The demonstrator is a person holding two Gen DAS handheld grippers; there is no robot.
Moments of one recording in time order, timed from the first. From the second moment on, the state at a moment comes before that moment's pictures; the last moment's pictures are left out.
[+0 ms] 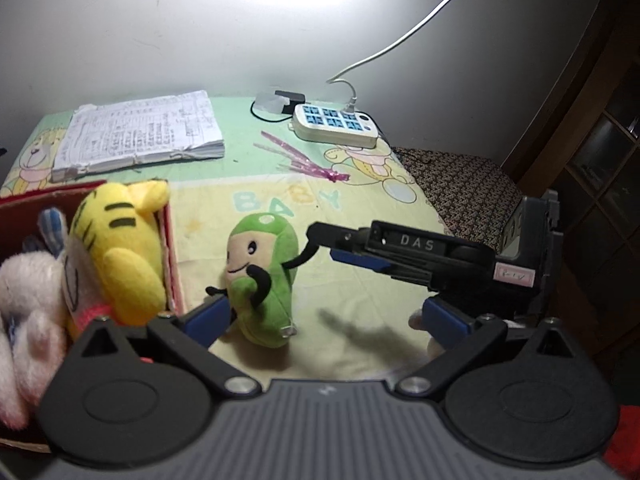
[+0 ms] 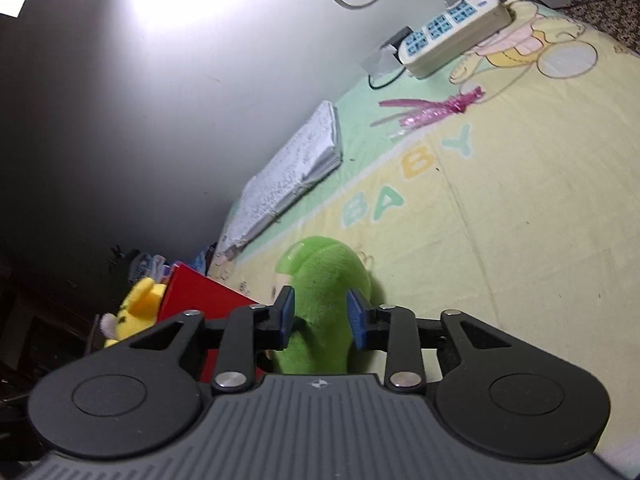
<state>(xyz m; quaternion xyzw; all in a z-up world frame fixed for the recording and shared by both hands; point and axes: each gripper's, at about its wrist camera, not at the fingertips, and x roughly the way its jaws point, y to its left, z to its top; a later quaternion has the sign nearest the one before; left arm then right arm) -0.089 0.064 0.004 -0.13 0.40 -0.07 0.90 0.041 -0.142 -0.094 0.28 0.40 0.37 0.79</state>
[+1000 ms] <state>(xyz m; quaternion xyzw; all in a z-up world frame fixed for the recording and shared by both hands) -0.010 -0.010 -0.074 -0.13 0.49 -0.13 0.85 0.014 -0.266 -0.131 0.38 0.46 0.26 0.76</state>
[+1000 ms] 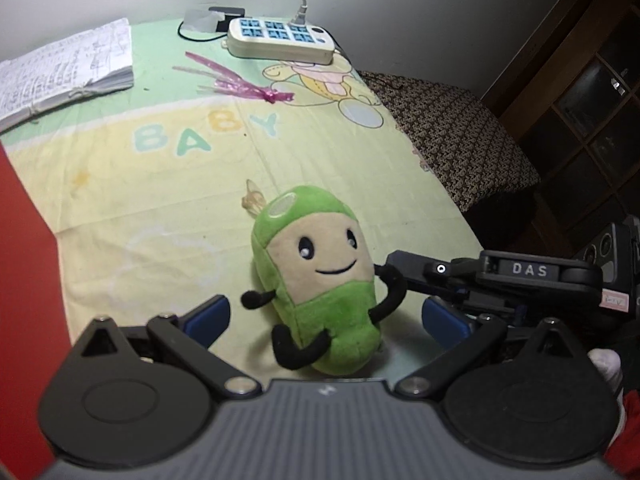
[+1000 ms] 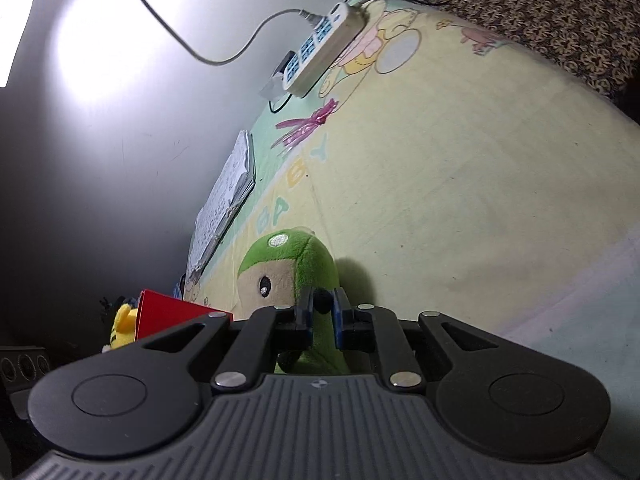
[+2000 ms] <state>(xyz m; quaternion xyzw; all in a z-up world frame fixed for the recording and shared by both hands) 0.021 -0.013 -0.120 -0.17 0.53 -0.09 0.83 0.049 -0.228 -0.162 0.43 0.51 0.33 0.67</state>
